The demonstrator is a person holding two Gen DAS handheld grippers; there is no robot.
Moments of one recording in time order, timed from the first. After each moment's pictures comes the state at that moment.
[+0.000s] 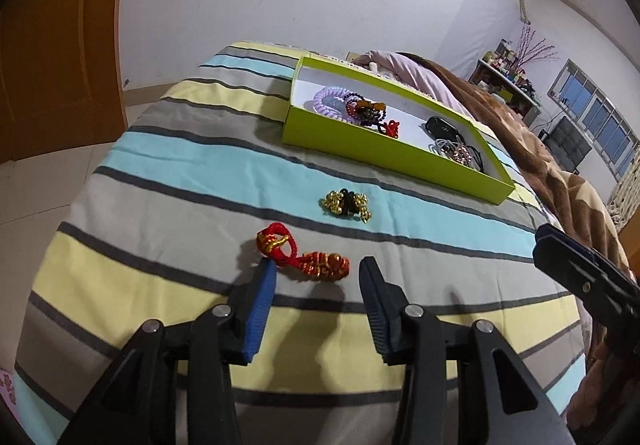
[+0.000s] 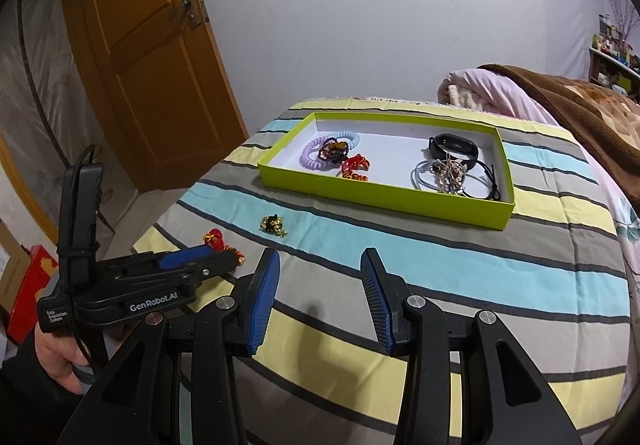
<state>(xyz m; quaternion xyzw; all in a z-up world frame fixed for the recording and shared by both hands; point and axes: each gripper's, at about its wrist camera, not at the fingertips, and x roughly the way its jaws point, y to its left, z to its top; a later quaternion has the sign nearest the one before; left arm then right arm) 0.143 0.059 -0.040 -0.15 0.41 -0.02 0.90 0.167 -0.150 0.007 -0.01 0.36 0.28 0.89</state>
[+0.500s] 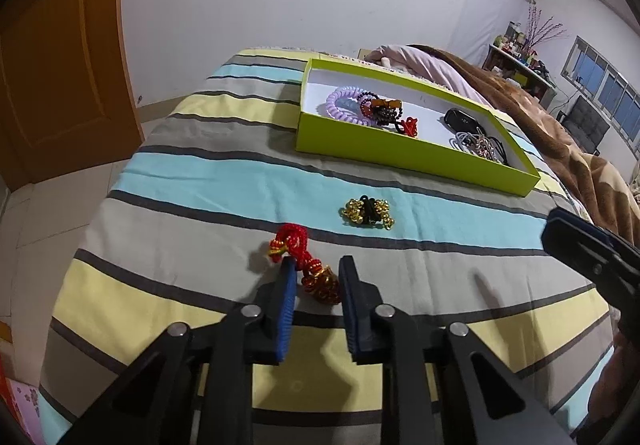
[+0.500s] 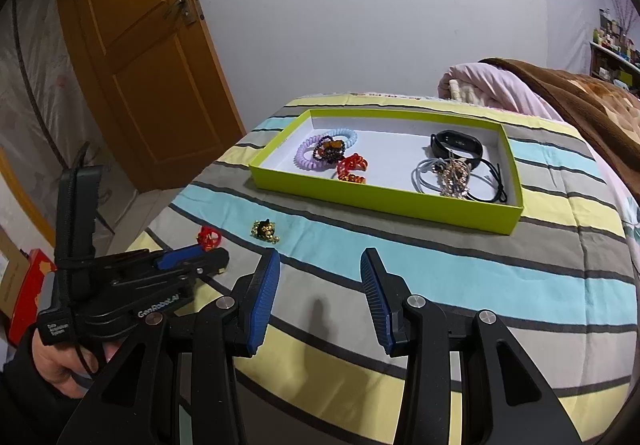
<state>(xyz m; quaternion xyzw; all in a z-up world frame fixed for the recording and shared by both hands) 0.151 0.058 -0.039 -0.09 0.41 0.00 0.91 0.184 -0.145 -0.001 -0.01 0.37 0.28 0.89</state>
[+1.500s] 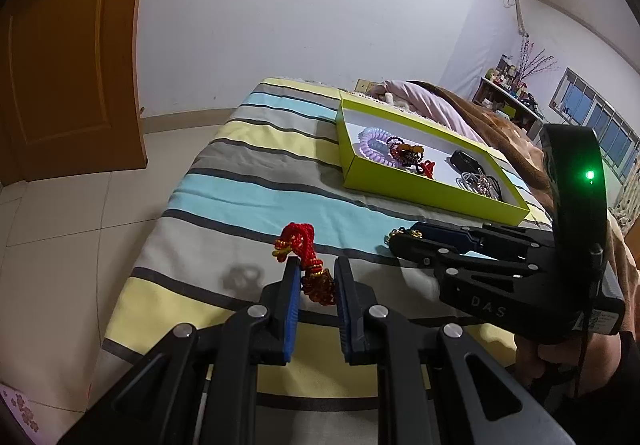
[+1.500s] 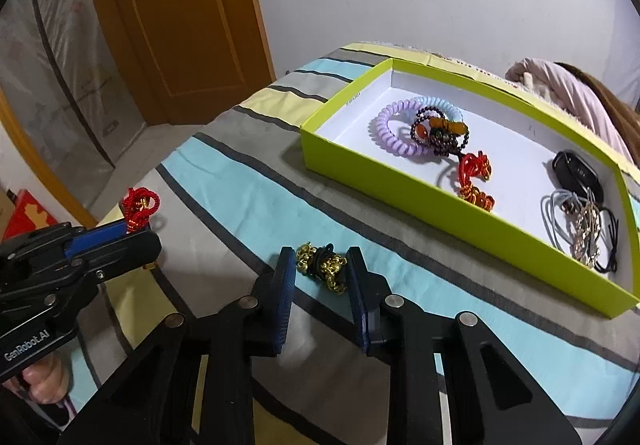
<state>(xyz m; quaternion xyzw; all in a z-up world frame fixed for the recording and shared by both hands) 0.130 0.111 -0.023 -0.13 0.36 -0.01 0.92 0.235 -0.037 -0.048 -0.11 0.43 0.32 0.84</state>
